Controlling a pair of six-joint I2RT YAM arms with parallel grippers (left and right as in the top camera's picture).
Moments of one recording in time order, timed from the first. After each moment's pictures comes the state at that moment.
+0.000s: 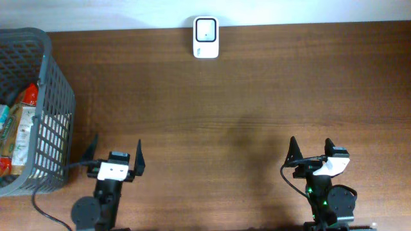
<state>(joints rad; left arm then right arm) 0.08 0.16 0.18 -0.01 0.18 0.32 0.01 0.01 0.01 -0.08 0.02 0.18</state>
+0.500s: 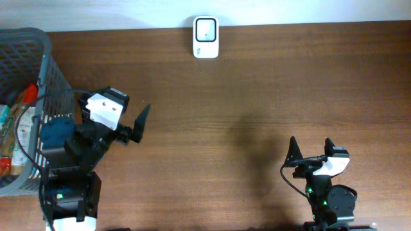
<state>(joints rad) 0.08 0.86 0.84 -0.25 0.47 0.32 0.01 0.01 0.01 -0.08 0.02 0.18</state>
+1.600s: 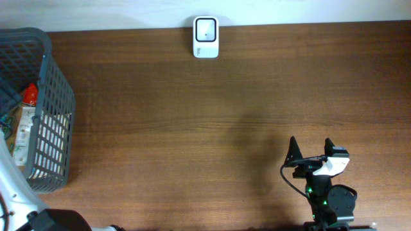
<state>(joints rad) 0.63 1.60 1.69 -0.96 -0.15 -0.13 0.01 0.01 0.01 -0.08 0.02 0.18</state>
